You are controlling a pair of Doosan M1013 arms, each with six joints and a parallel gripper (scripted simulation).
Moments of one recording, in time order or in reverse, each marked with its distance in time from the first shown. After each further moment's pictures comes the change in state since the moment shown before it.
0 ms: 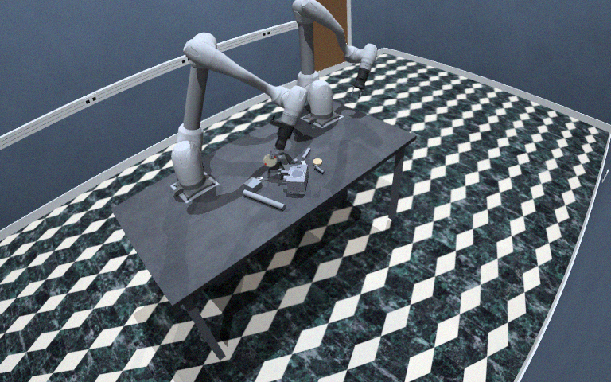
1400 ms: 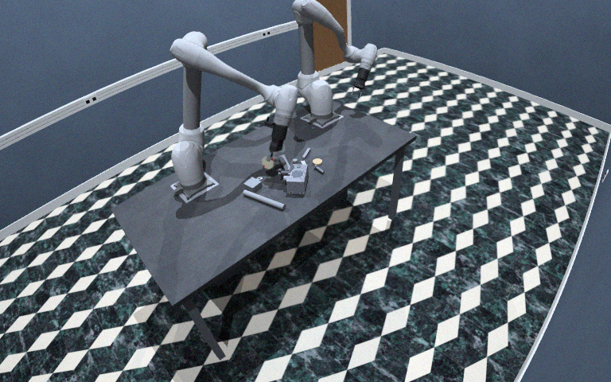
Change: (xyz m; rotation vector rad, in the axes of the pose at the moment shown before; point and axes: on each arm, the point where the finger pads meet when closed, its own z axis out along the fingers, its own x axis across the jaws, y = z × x) left arm 0.000 0.000 0.000 0.000 0.000 0.000; right arm -0.027 -0.014 0.009 -0.098 0.074 0.567
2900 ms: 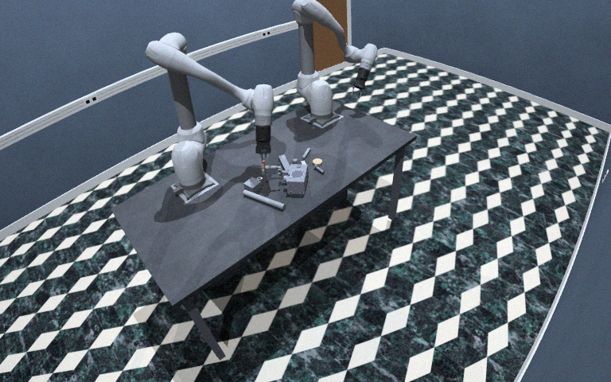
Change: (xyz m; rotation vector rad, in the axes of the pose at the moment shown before) left arm 0.000 0.000 0.000 0.000 0.000 0.000; right arm -0.063 0.004 0.013 -0.206 0.143 1.143
